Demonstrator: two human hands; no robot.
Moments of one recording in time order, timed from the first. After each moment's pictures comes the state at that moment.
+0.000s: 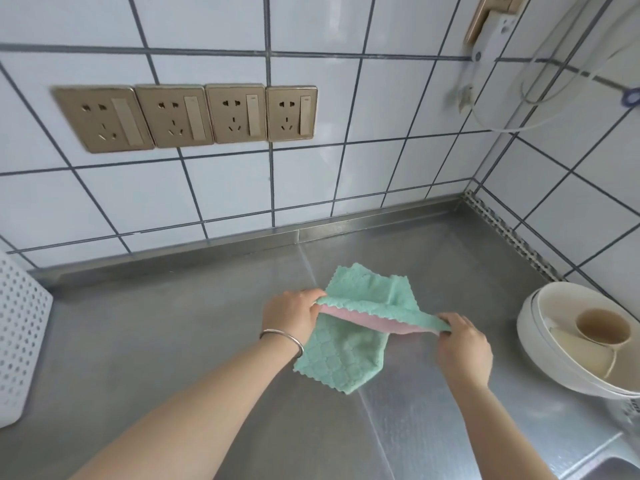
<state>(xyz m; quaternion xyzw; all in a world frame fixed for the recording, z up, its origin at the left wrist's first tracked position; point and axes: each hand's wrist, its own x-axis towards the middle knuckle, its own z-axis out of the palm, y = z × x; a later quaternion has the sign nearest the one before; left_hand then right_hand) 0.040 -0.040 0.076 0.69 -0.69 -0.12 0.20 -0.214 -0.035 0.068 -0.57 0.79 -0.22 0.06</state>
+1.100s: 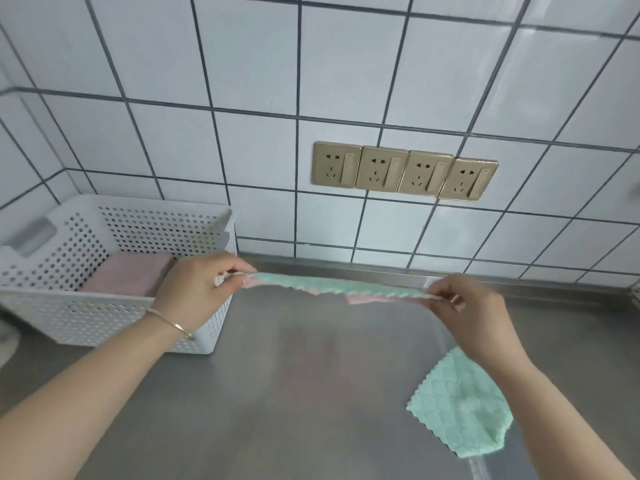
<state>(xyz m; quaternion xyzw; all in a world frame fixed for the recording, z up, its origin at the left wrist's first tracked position) 0.320 0.149 0.210 0.72 -0.59 -0.02 0.37 -0.001 -0.017 0.211 -0.83 0.40 -0.33 0.21</state>
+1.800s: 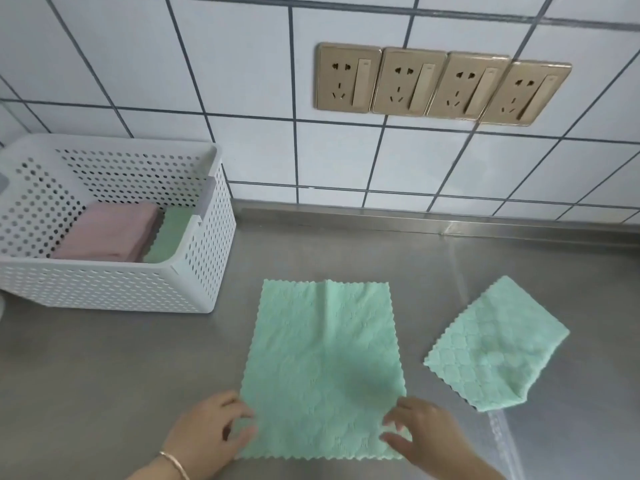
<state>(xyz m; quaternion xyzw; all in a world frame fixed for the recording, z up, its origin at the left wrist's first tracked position) 0.266 0.265 0.002 0.78 -0.56 -0.23 0.16 -0.038 0.076 0.000 -0.93 0.31 0.01 0.19</state>
